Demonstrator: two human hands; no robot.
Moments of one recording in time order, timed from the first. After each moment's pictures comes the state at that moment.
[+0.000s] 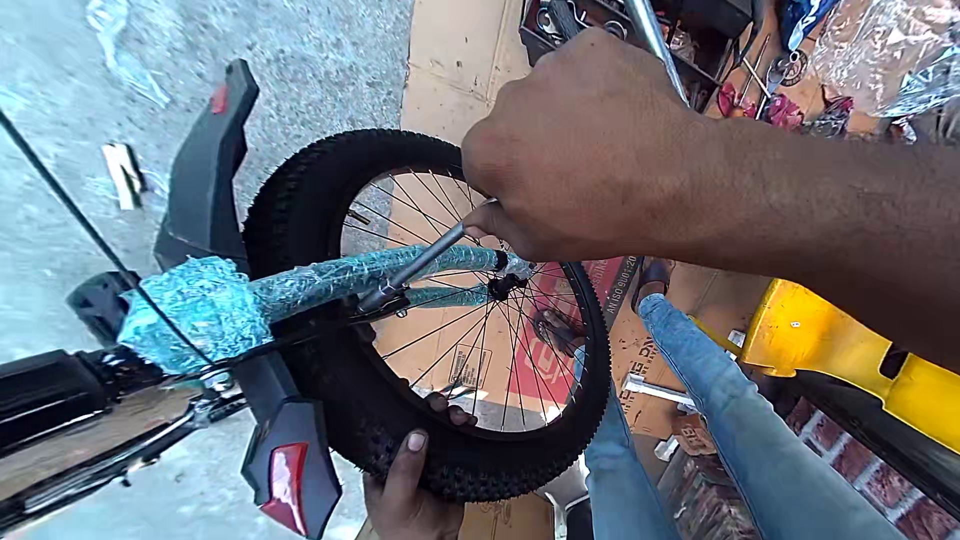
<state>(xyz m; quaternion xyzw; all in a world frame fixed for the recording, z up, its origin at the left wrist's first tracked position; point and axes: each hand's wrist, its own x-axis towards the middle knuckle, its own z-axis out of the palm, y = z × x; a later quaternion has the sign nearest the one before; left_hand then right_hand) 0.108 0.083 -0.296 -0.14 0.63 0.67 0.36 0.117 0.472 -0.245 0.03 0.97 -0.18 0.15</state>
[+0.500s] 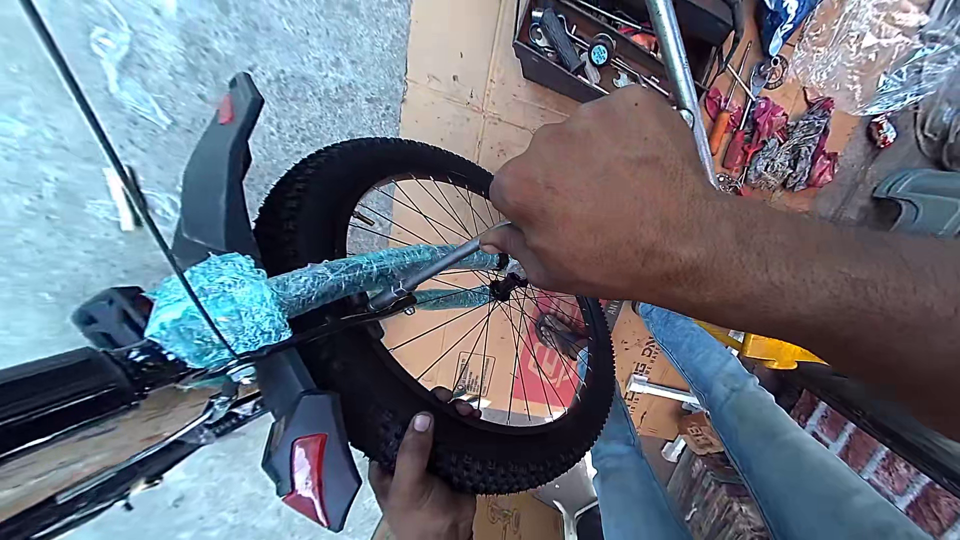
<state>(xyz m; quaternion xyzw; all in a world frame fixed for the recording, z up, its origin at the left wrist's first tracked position) 0.103 0.104 -0.289 -0.18 0.70 0.63 0.30 0.134 0.445 -0.232 0.12 0.97 -0.18 0.13</state>
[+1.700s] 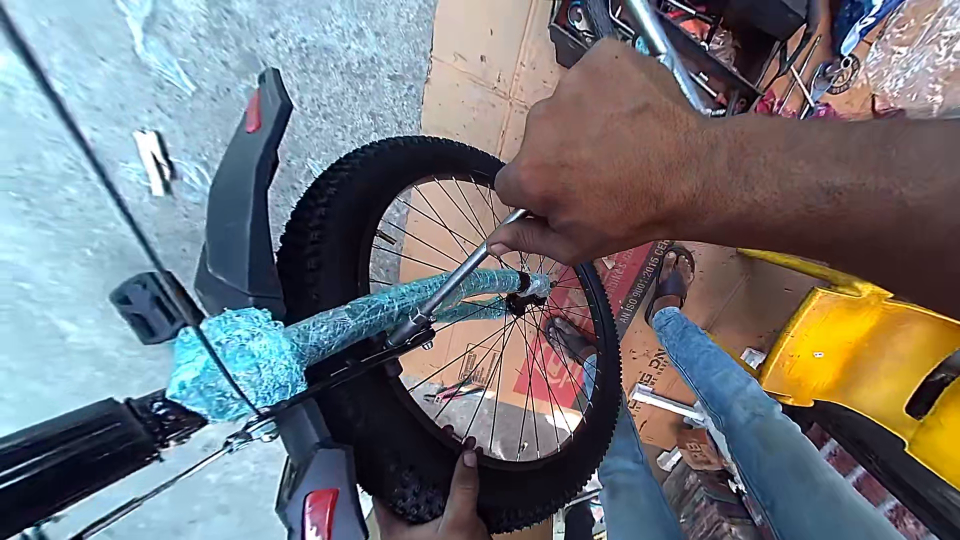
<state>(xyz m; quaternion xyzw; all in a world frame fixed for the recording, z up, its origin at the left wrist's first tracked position) 0.134 0.107 -0.282 -0.11 0.87 0.44 0.18 0.089 0.510 -0.305 -0.10 0.97 -0.20 0.07</state>
